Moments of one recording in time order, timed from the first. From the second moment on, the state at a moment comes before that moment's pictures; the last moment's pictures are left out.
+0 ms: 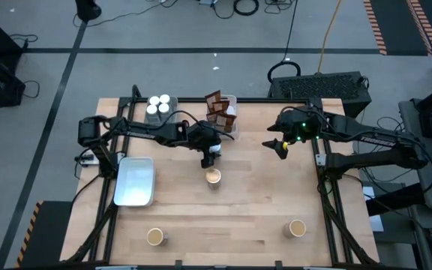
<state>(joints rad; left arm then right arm) 0.20 1.73 1.06 -0.13 0.05 0.09 -0.27 0.93 0.88 -0.60 -0.05 0.25</state>
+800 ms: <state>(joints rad) 0.20 1.61 1.06 -0.23 0.10 0.08 -0.27 0.93 0.88 -0.60 -0.05 0.24</state>
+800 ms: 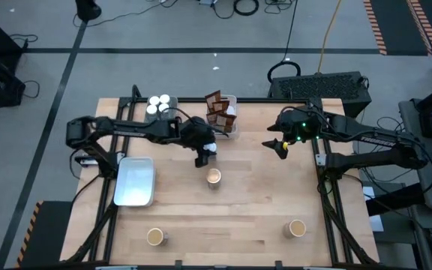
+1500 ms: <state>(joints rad) 0.42 1.22 1.06 -0.69 0.07 0.28 -0.27 0.93 0.89 -0.58 -0.05 0.22</state>
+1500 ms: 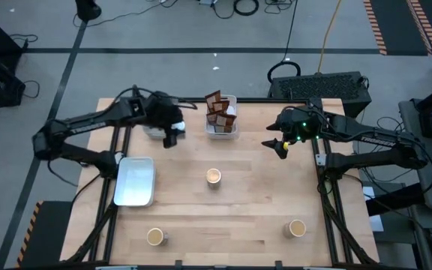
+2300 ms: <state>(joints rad) 0.70 1.24 1.04 -0.84 0.05 0.51 -0.27 0.93 0.89 -0.58 -0.05 0.25</state>
